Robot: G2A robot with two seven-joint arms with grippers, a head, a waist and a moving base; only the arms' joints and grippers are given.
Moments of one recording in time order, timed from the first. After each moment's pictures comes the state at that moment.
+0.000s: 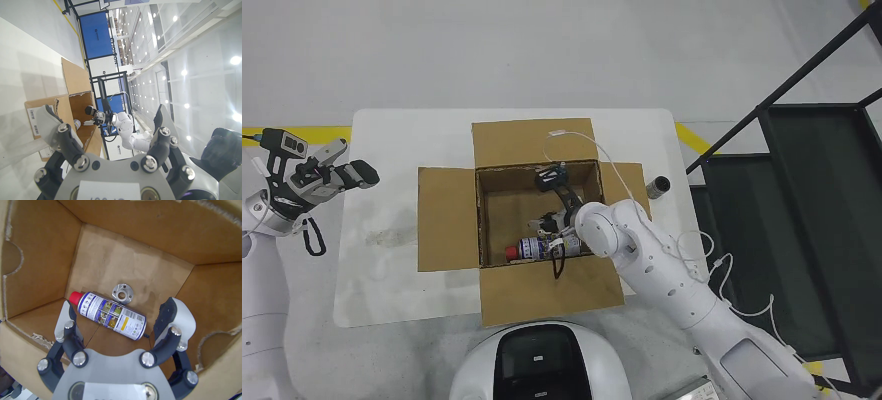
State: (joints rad) left arm 1.02 -1.08 -1.79 -1.17 -0.41 -0.22 -1.33; right arm -1.00 -1.30 0.90 -1.55 -0.93 0.24 1.00
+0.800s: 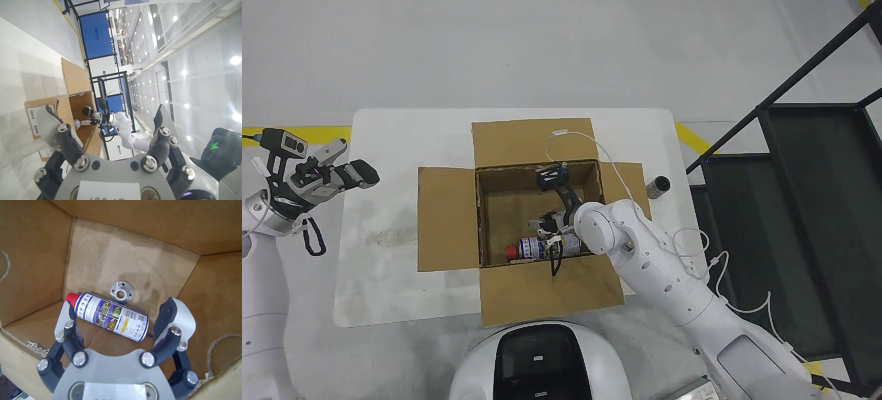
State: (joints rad) left arm 1.02 -1.08 -1.79 -1.17 -0.41 -0.22 -1.33; right arm -1.00 -1.31 0.90 -1.54 -0.91 0.26 1.00
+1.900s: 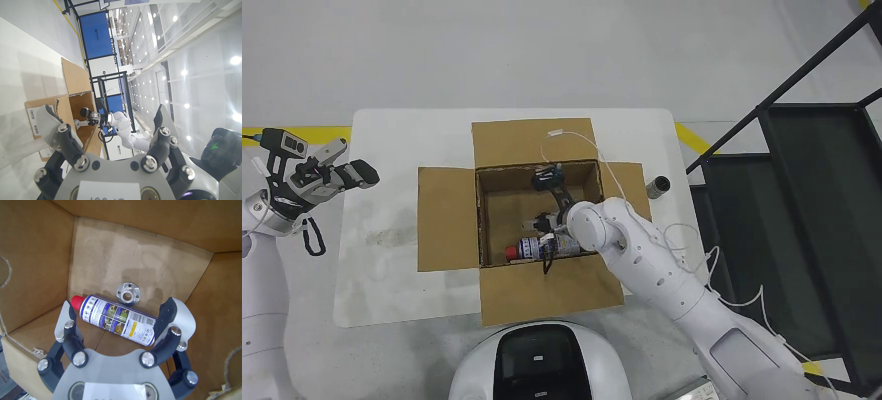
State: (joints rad) left arm 1.02 -1.08 -1.79 -1.17 -0.41 -0.22 -1.33; right arm -0.95 -1.34 0.85 -1.44 -0.84 0.30 0.98
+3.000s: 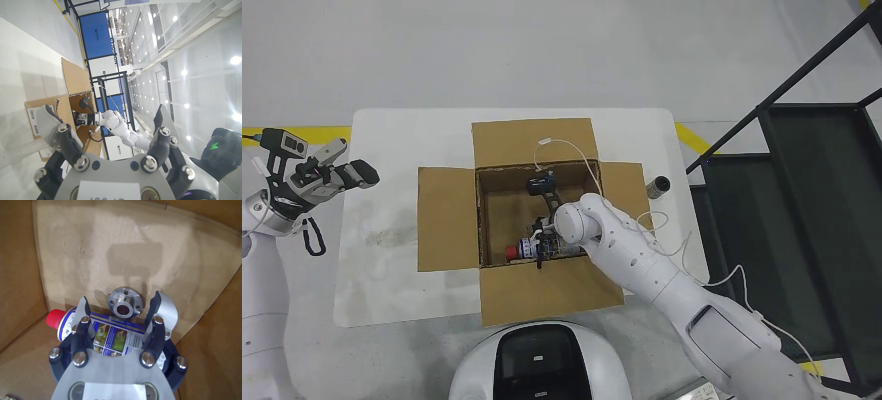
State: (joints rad) left arm 1.02 -1.08 -1.79 -1.17 -0.41 -0.22 -1.33; right arm -0.82 -1.44 0.74 -1.11 -0.76 0.31 0.91
